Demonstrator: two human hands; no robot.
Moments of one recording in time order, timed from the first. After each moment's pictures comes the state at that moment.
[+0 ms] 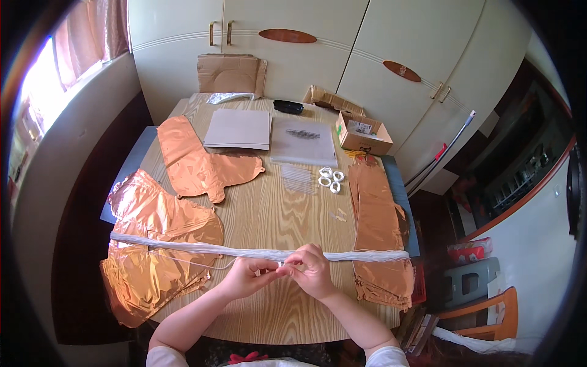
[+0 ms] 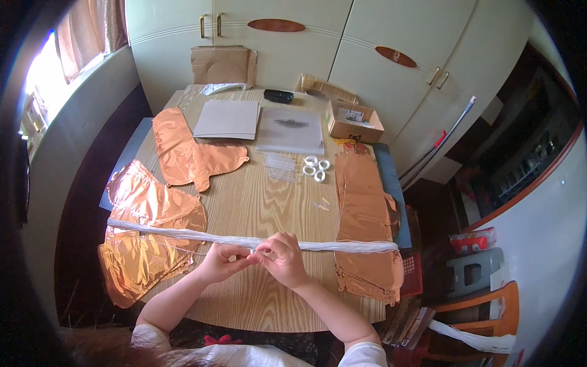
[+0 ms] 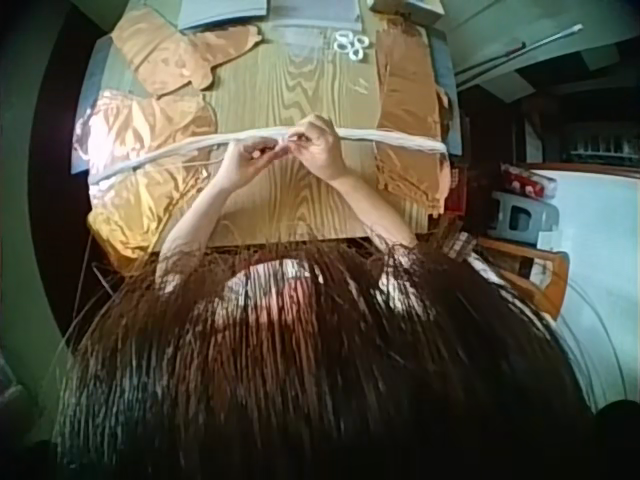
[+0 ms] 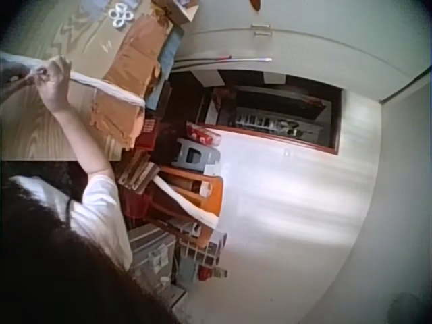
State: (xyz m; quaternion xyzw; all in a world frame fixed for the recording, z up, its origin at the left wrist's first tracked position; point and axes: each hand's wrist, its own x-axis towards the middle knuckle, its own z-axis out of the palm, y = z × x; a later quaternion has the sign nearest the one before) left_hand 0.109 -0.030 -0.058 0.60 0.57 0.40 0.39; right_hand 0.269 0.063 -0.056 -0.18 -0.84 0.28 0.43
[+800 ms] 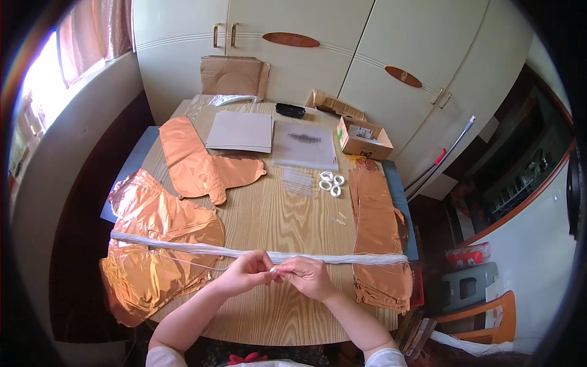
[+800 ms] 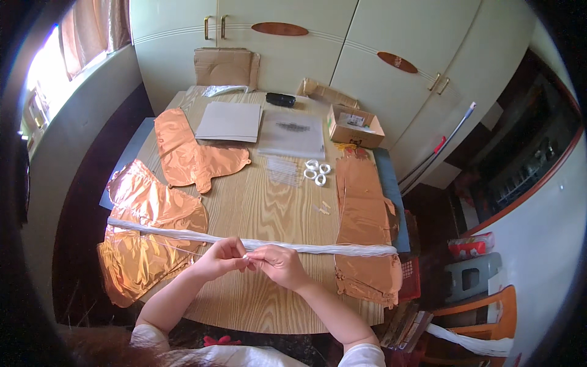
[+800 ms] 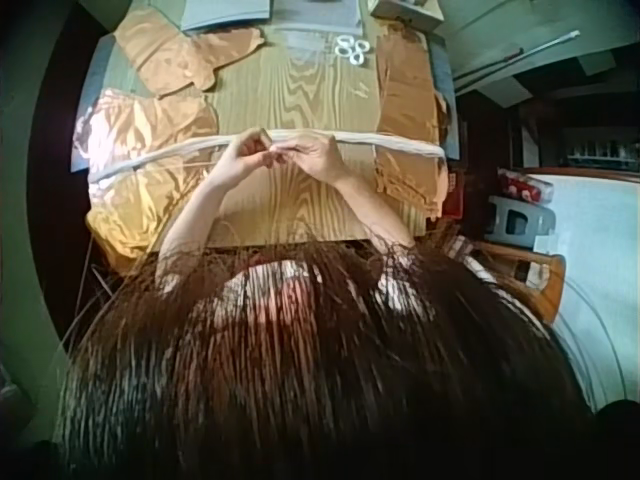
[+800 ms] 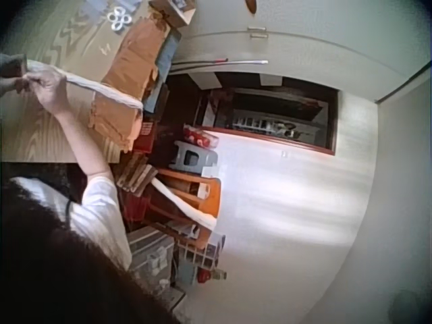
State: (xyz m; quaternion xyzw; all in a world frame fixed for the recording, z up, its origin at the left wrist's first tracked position) left_hand 0.099 -0.030 -0.069 0.44 0.37 0.53 0.62; right_hand 0.272 0.062 -0.061 -0.12 -0.81 0.46 0.33
